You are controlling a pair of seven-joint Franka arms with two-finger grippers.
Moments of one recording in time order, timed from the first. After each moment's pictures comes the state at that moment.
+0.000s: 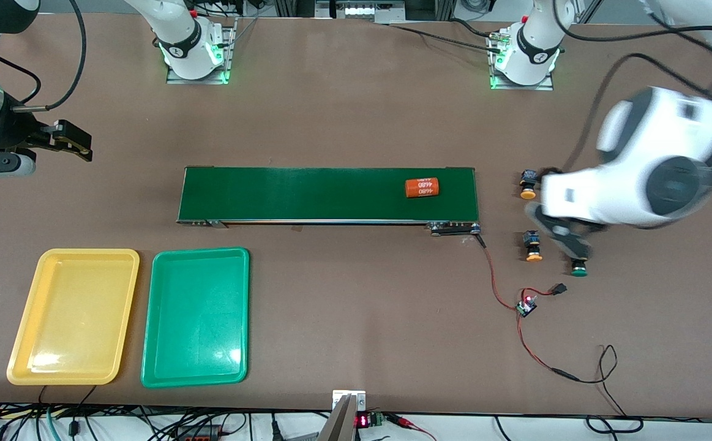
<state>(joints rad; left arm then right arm) 0.25 0.44 -0.46 -1.42 0.22 1.47 0.46 0.06 0.07 0.01 -1.55 -0.07 1.56 -0.01</state>
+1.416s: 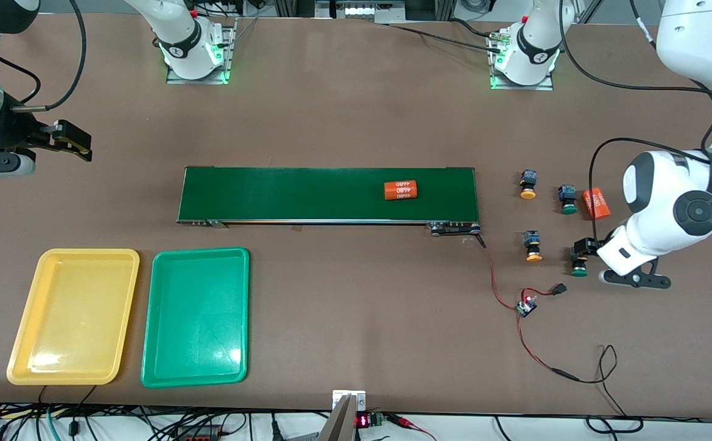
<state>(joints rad) 0.09 0.49 -0.02 -1.81 0.17 2.25 0.08 0.06 0.07 0.01 -1.55 -0.07 1.56 -0.01</state>
